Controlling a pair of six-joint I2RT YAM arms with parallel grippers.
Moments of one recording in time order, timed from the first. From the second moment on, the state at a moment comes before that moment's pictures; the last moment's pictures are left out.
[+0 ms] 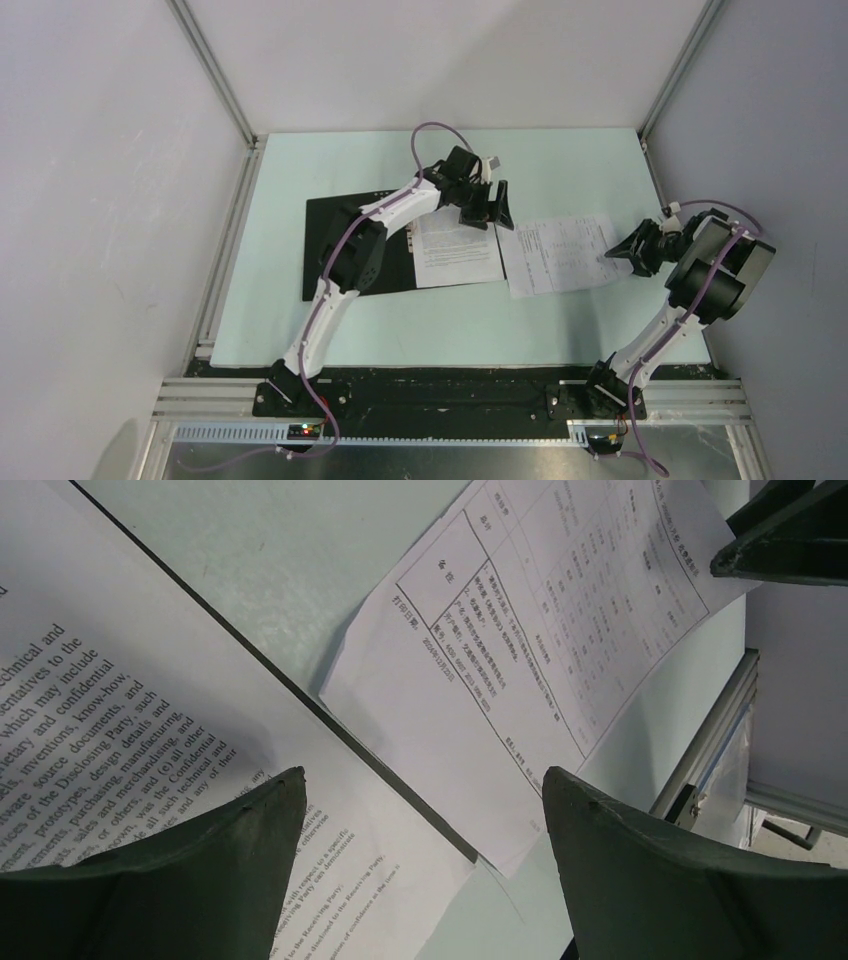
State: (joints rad) left arm -0.65 2.46 2.08 -0.47 0.56 -0.47; right arm -0.66 1.96 1.24 -0.77 -0.79 -0.09
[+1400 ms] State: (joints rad) left arm -0.26 1.69 1.44 -0.53 0.31 -0.09; right arm 0.22 1.56 2.11 -1.47 -0.56 -0.55
